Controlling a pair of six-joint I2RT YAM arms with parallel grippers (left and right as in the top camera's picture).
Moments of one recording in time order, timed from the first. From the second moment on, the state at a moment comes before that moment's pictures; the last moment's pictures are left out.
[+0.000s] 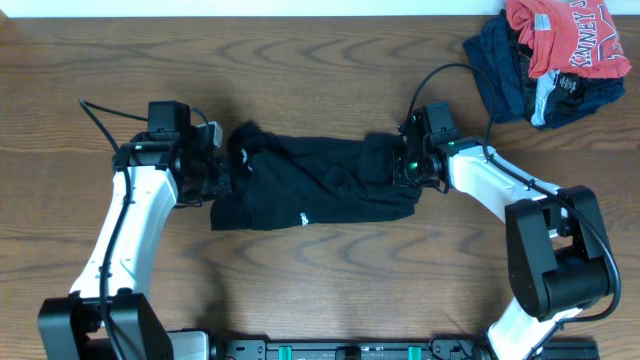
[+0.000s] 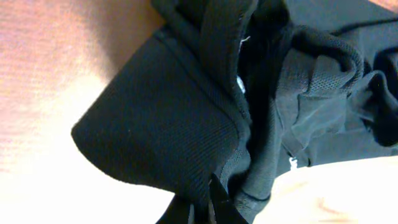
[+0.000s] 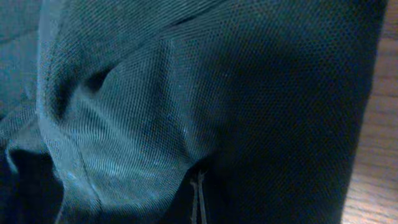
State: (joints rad) left arm 0.03 1.50 1.08 -0.92 0.28 -0.12; right arm 0.28 1.88 1.05 -0.41 -0.31 0.36
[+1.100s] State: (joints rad) left arm -0.59 1.51 1.13 -0.40 0.26 -0.30; right arm 0.28 1.92 1.07 -0.35 -0.39 0.39
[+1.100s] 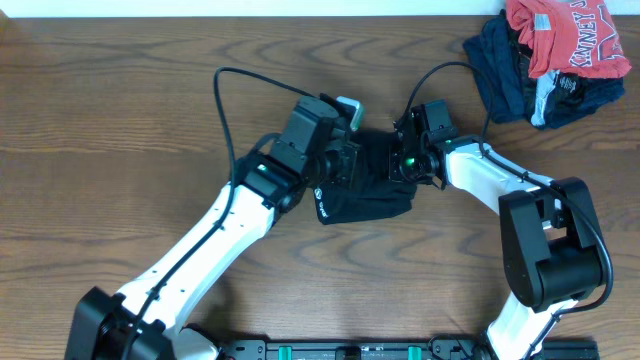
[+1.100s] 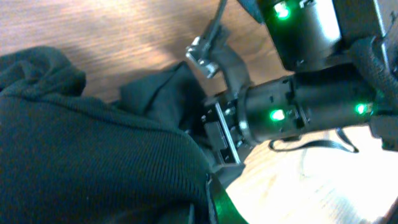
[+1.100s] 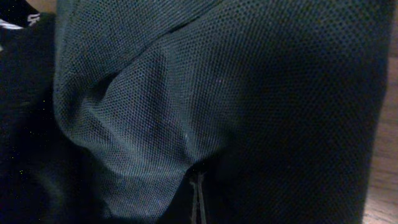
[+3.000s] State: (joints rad) left arm -0.28 1.25 1.14 -0.69 0.10 -0.33; right arm 0.14 1.90 1.10 -0.41 -0.42 0.17
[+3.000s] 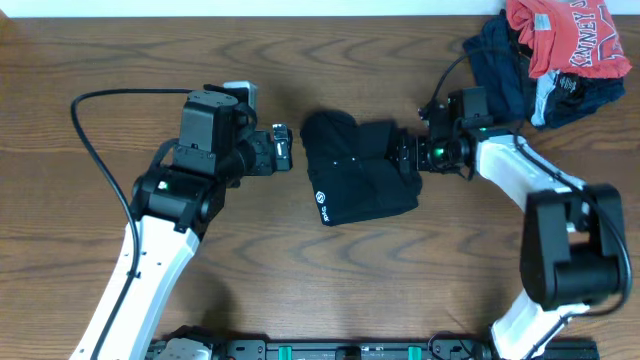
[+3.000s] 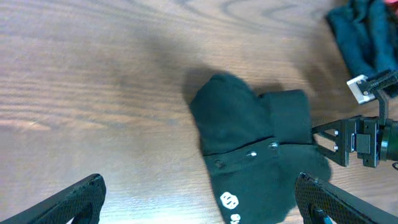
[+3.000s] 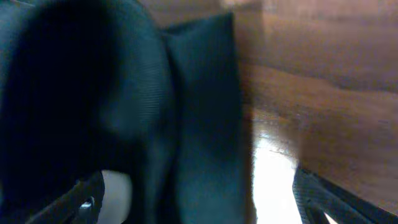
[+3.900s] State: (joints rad) left arm -0.28 1.34 1.14 -0.71 0.09 -0.33; right arm 0.14 1.95 1.11 -0.23 -0.68 0.28
